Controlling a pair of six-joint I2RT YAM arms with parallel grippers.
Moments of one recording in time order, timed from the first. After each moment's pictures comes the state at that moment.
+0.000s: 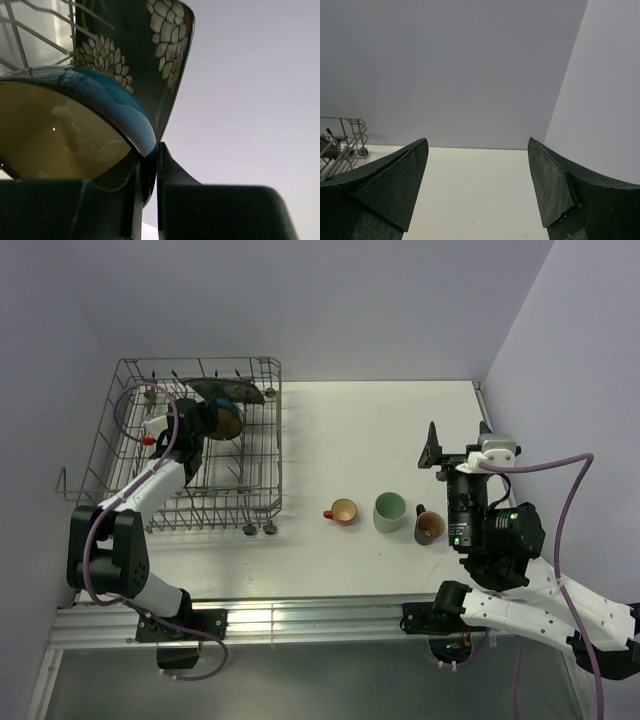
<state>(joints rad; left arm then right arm) -0.16 1.52 1.01 0.18 -0.27 -1.82 1.04 0.62 0.83 0.46 1.00 -0.69</state>
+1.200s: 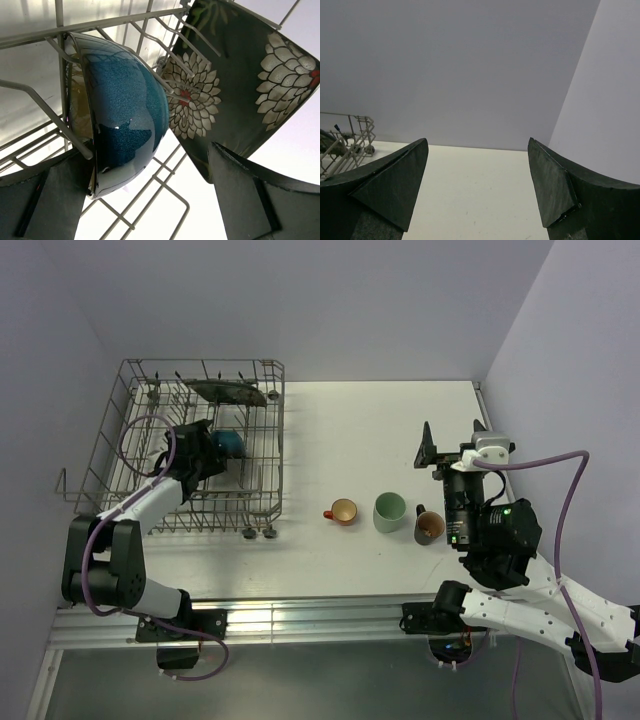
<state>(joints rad) -0.13 1.45 0.81 0.06 -0.17 -1.95 1.02 0.63 0.84 0.39 0.96 -0.63</state>
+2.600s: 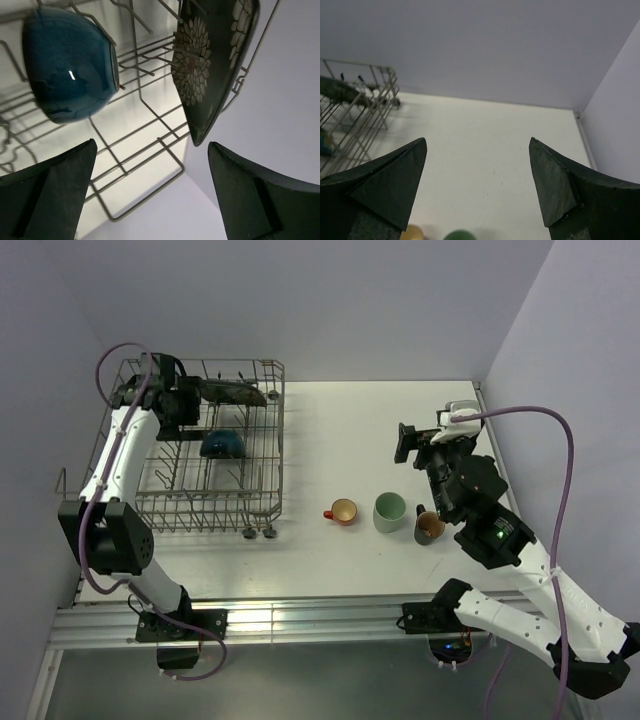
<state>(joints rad) -0.04 1.65 1.63 -0.86 0.01 -1.64 0.76 0.76 1.00 -0.12 0.69 -0.14</state>
